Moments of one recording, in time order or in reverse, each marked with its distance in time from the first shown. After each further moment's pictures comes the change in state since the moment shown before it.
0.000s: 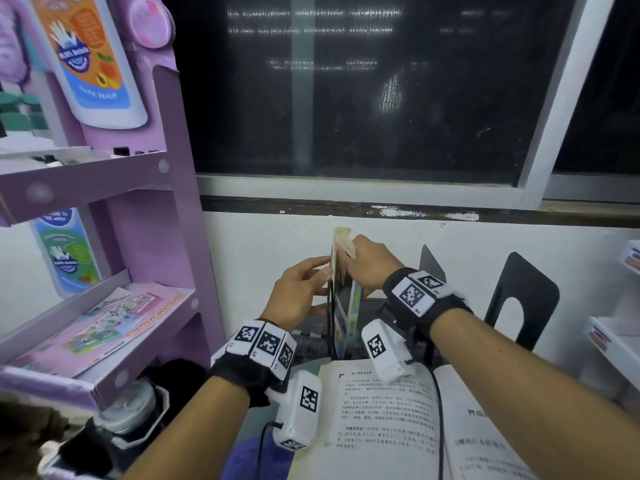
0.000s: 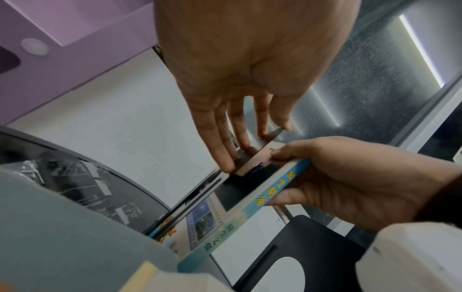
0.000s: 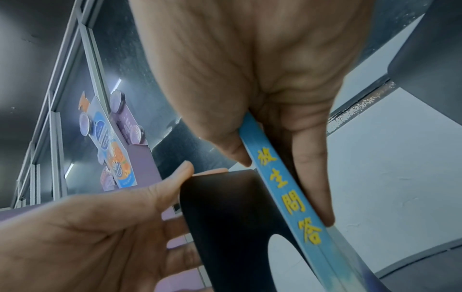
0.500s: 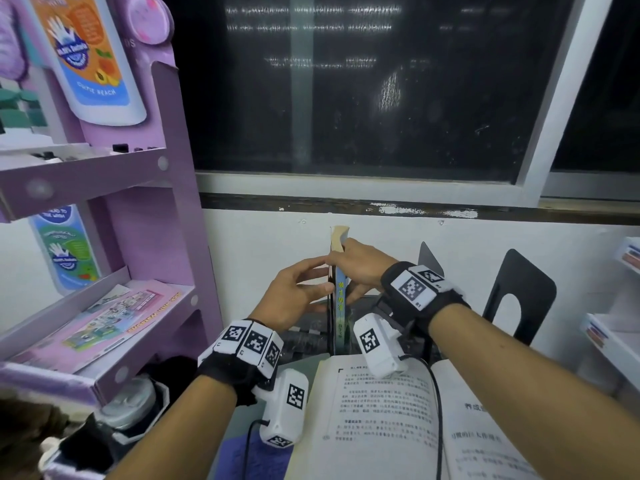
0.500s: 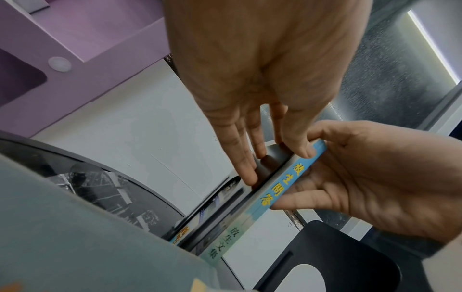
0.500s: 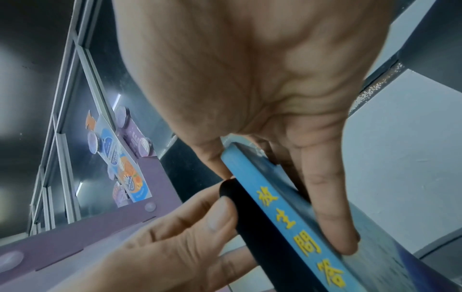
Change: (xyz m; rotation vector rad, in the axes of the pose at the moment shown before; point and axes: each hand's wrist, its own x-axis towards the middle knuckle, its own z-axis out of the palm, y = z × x) left_hand -0.005 -0.007 -0.012 -0.004 -0.119 0.050; right_hand -0.007 -0.011 0.002 0.224 -0.213 0.026
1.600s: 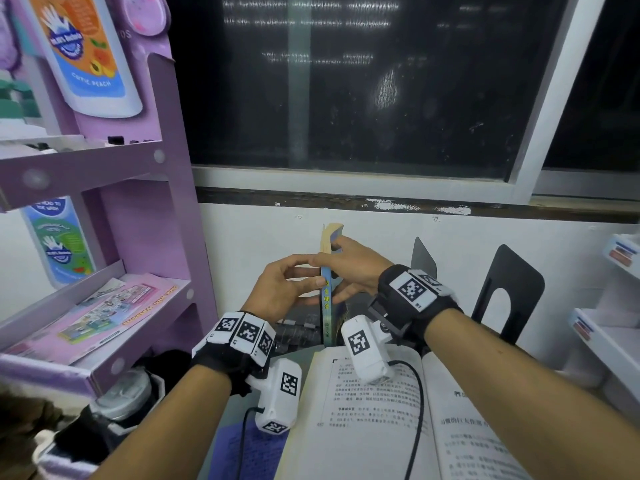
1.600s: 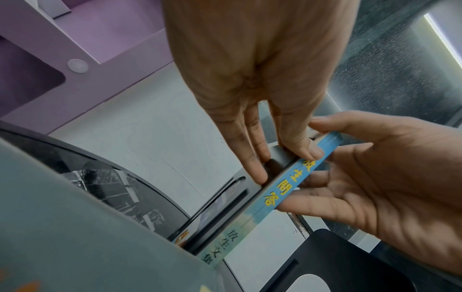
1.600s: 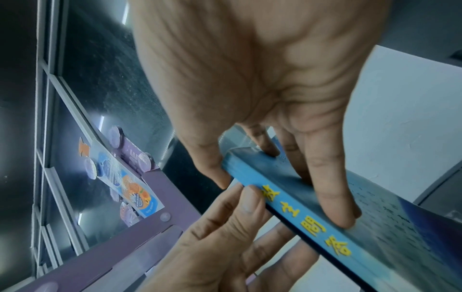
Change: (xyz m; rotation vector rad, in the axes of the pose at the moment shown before) left_hand -0.001 -0.003 -0.007 -0.061 0.045 0.014; right_hand -0.005 0.008 0.010 0.299 -0.052 -0.034
